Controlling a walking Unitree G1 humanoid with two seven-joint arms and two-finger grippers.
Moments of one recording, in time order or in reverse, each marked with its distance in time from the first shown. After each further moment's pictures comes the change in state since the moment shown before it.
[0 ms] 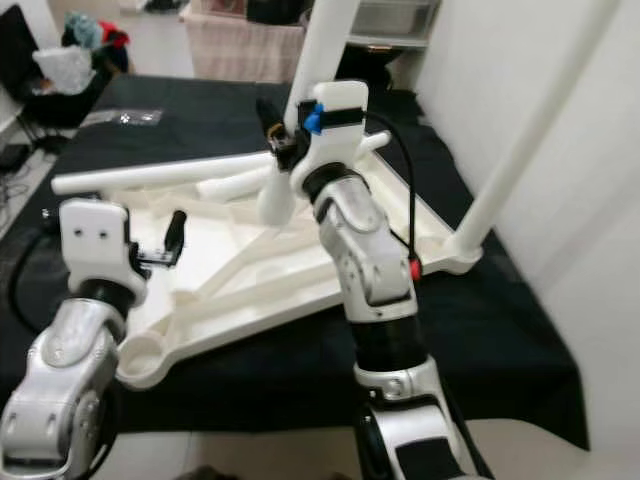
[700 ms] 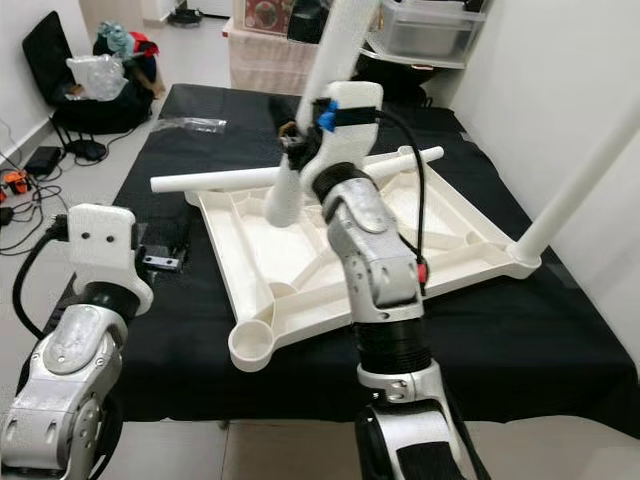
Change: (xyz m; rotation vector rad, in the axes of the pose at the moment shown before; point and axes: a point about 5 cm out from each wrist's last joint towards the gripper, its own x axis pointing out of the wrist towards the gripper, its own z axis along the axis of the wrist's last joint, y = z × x) left arm -0.006 -0.012 -0.005 -0.022 0.034 -0.053; right arm -0.010 -0.028 0.001 -0.028 0.032 0.012
